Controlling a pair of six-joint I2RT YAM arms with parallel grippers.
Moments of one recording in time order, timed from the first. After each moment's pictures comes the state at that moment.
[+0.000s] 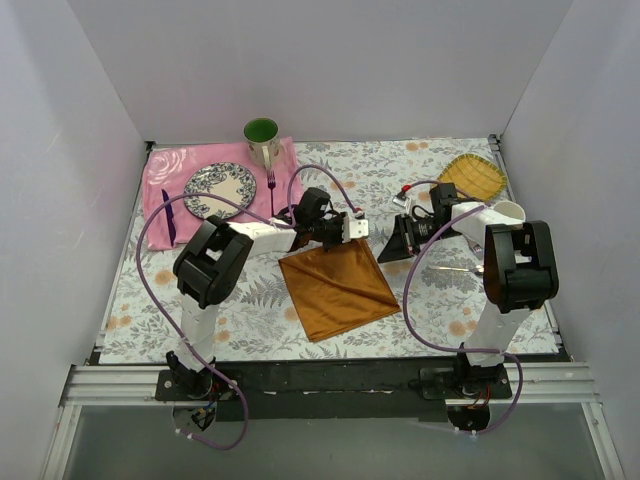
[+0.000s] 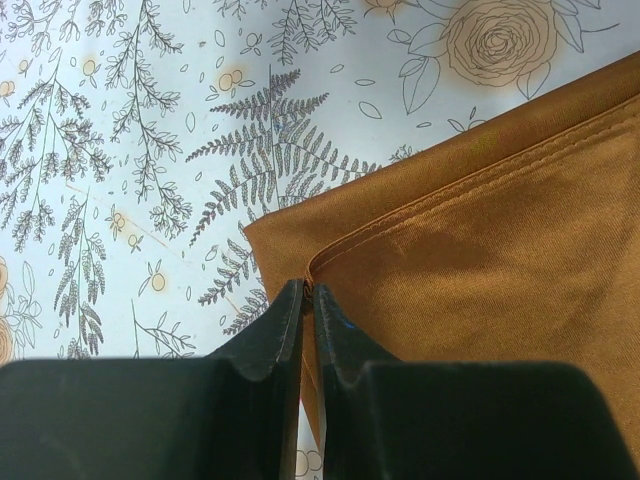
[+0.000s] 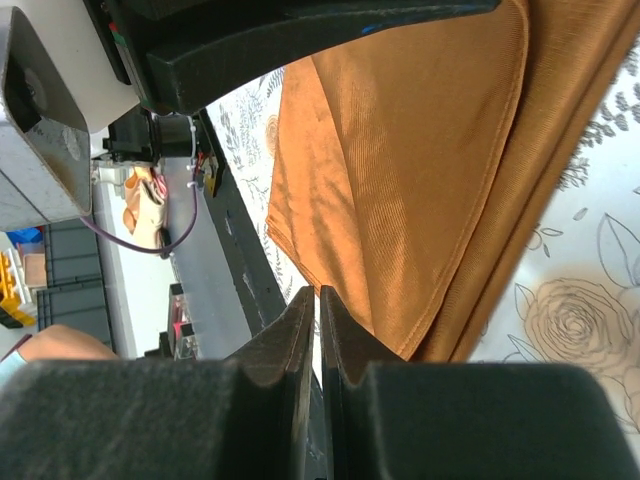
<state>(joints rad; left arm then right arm) -0.65 2.04 1.25 0.12 0.59 0.81 0.13 1.80 1.09 -0.67 -1.14 -0.13</state>
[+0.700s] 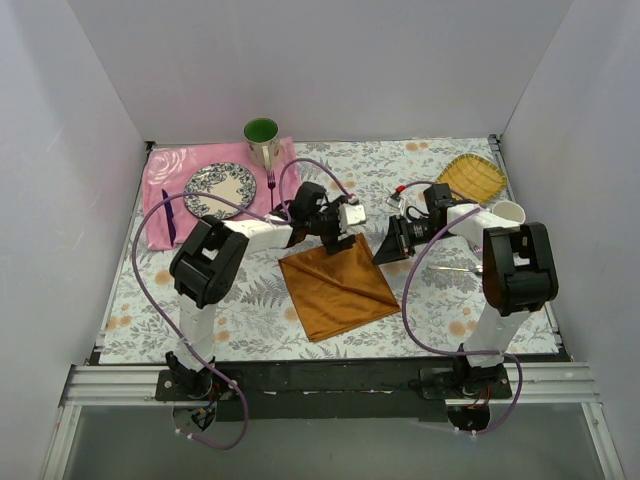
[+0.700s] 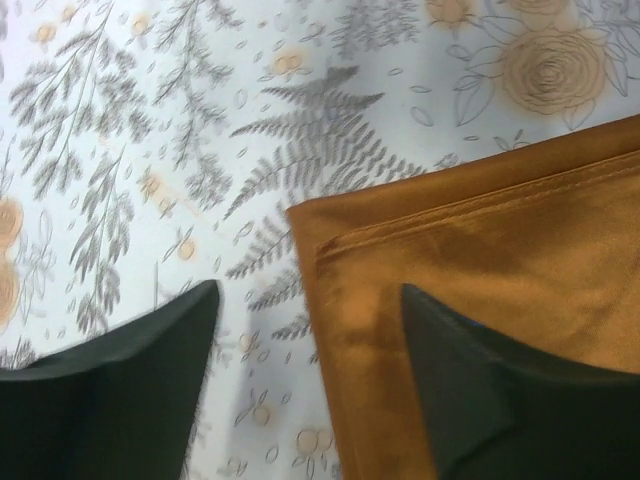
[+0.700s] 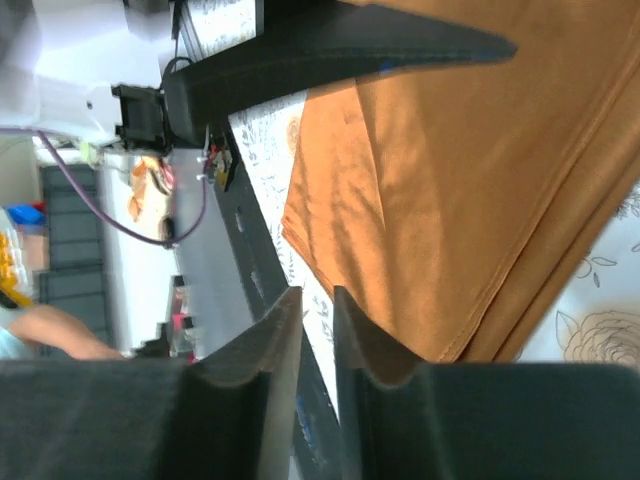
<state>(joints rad) -0.63 2.03 1.26 0.15 0.56 0.68 0.17 1.79 1.08 -0.65 -1.17 -0.12</state>
